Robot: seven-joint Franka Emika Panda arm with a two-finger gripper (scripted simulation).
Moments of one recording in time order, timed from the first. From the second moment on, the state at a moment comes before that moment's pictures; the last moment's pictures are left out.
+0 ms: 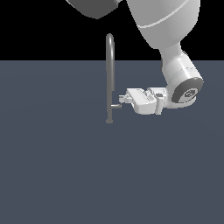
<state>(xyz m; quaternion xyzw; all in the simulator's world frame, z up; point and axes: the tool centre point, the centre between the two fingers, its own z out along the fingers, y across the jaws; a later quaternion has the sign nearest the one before) 0.031 -0.037 0.144 -0.52 0.48 0.51 0.49</state>
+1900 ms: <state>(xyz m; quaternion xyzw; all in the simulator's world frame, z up) 0.043 -0.037 0.074 -0.53 0.47 0.51 0.49</state>
